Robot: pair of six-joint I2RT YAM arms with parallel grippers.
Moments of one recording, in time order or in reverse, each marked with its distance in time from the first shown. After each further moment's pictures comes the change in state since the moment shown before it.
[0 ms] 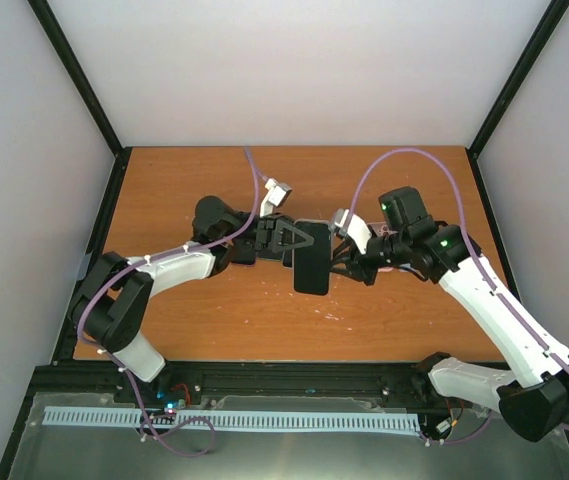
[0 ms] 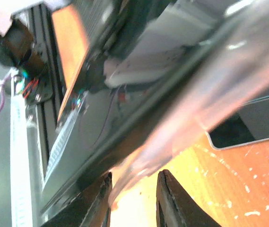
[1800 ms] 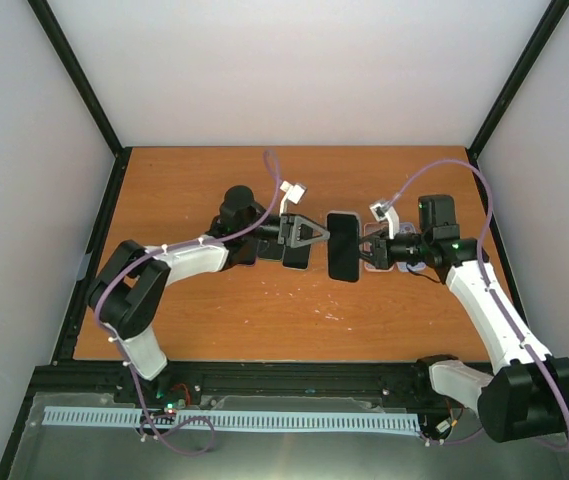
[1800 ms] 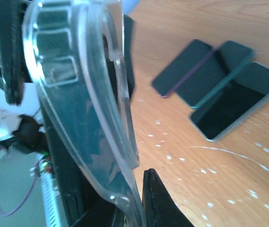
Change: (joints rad) left arm -0.016 0.130 0.084 -0.243 -0.107 0.150; right arm -0.362 0.004 -0.254 0.329 -0.373 0.370
